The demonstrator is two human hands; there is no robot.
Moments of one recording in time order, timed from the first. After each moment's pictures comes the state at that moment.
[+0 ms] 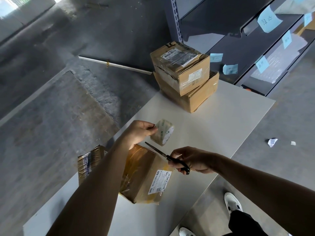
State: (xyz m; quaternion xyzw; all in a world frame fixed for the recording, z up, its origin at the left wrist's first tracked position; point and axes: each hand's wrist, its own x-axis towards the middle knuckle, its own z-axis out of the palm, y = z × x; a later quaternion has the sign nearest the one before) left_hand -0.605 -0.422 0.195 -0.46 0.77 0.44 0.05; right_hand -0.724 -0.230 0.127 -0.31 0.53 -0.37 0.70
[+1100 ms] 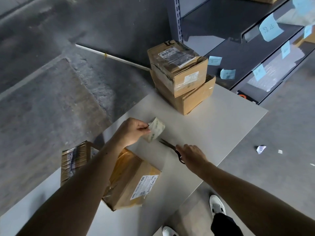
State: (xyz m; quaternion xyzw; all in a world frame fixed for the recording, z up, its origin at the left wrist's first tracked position) left_hand -0.614 -0.424 0.176 -0.40 0.84 0.36 0.01; right_hand -0.755 -0.231 0.046 -0.57 0.79 -0.08 0.21
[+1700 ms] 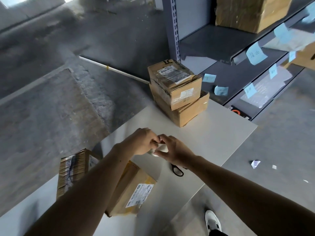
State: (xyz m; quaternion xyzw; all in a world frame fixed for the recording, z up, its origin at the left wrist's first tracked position) left_hand -0.645 -0.393 0.201 -0.25 0.94 0.18 0.13; right_hand -0.757 -0.266 0.125 -0.59 0.68 -0.36 0.22
